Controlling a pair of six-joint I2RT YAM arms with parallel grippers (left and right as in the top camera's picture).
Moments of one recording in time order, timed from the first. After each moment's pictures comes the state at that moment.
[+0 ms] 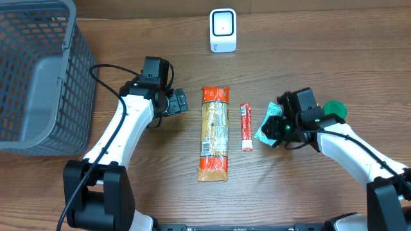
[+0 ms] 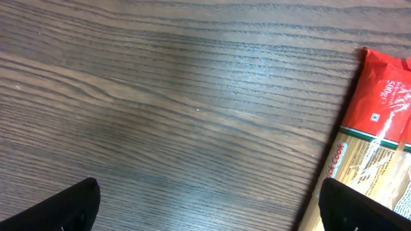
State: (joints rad) left arm -0.14 1.68 1.20 -0.79 -0.09 -0.42; right arm 0.32 1.56 0.83 -0.40 -0.31 0.41
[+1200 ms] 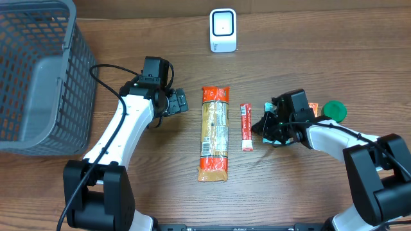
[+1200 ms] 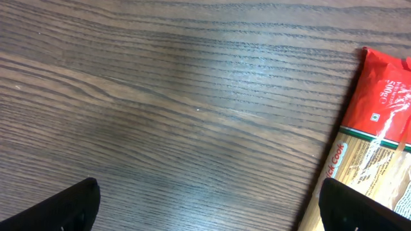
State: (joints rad) left arm -0.14 1.68 1.20 -0.79 -0.09 -0.42; right arm 0.31 1.76 0.78 -0.09 -0.60 0.72
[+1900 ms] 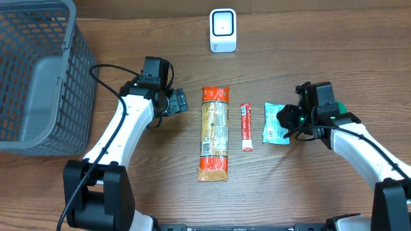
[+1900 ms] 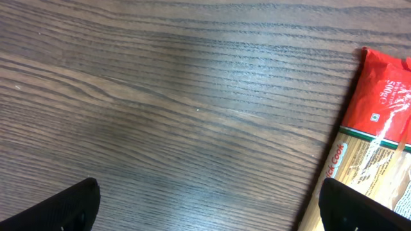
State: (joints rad) left arm -0.14 1.68 1.20 -0.79 -0.09 -0.42; right arm 0.20 1.54 0.81 -0.33 -0.26 0.43
